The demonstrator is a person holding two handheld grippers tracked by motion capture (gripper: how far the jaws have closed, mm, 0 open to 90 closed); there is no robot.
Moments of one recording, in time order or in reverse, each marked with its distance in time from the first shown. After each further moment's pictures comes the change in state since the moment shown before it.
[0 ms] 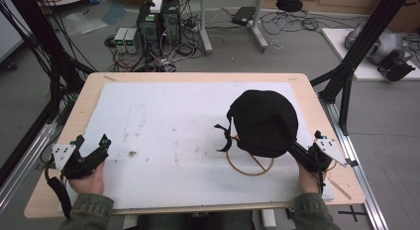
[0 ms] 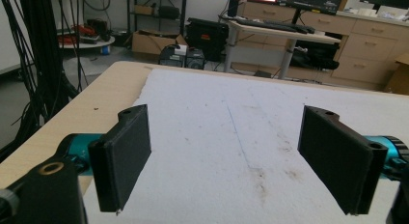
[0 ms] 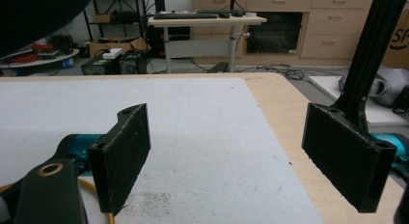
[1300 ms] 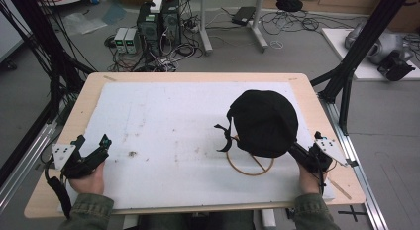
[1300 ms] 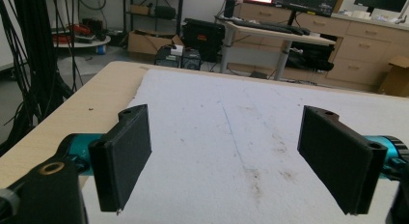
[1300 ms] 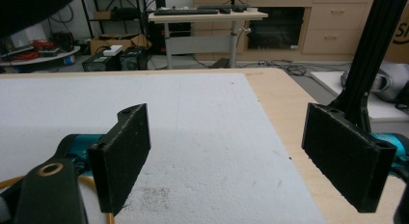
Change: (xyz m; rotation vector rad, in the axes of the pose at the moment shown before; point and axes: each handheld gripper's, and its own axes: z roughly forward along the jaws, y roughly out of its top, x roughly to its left) left arm 0.000 0.001 0.000 -0.001 -0.018 -0.009; right arm -0.002 -0.002 0.001 0.017 0.006 0.003
